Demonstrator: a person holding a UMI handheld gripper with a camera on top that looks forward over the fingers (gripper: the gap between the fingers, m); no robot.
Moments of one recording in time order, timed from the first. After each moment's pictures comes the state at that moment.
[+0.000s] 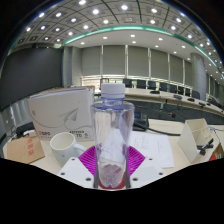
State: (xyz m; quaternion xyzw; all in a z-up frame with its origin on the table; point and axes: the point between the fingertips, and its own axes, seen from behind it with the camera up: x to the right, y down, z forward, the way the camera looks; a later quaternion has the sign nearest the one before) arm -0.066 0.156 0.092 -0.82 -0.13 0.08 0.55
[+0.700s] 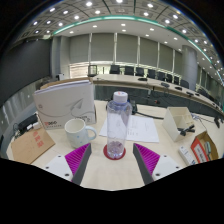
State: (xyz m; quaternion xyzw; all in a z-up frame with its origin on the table) arm -0.051 0.042 0.115 -0.87 -0.08 0.03 0.49
